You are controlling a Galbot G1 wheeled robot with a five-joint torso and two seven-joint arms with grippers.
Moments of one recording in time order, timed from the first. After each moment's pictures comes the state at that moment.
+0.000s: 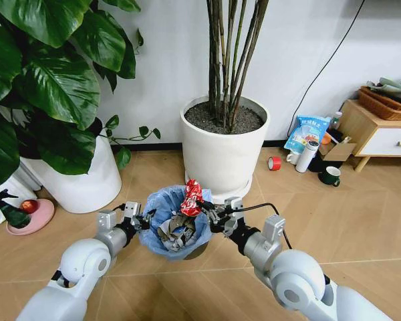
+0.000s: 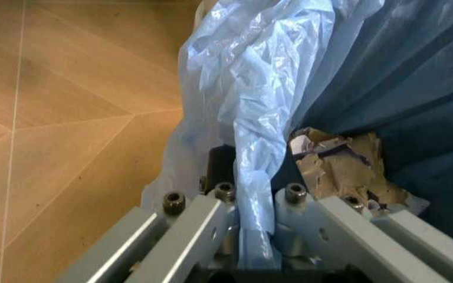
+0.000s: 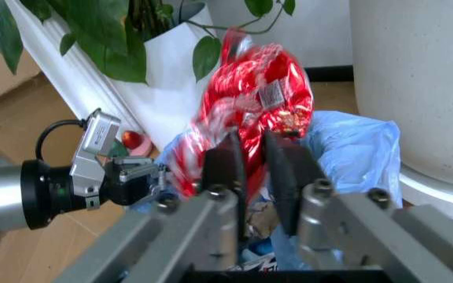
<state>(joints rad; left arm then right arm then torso) 1.23 -1.03 -0.40 -1.97 -0.68 0.61 0.00 -1.12 0.91 -0.06 2.25 0.89 -0.32 0.27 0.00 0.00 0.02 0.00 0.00</state>
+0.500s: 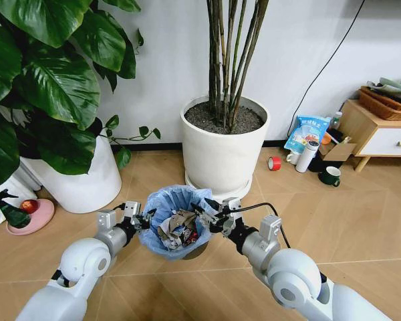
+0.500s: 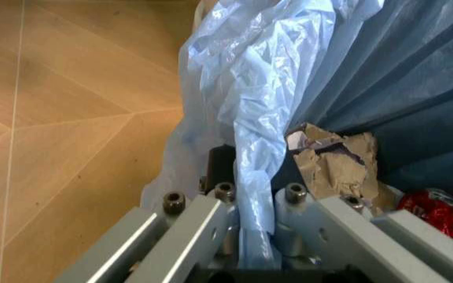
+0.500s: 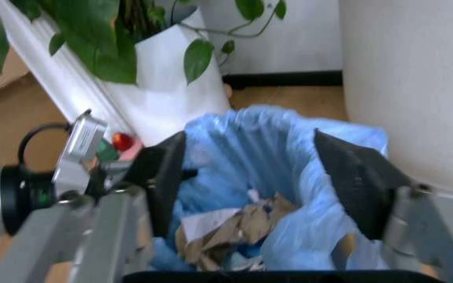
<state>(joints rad) 1.23 -1.03 -0.40 -1.97 -0.68 0.61 0.00 -1.12 0.92 -0.04 2.24 0.86 -0.31 0.28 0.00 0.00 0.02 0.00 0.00</state>
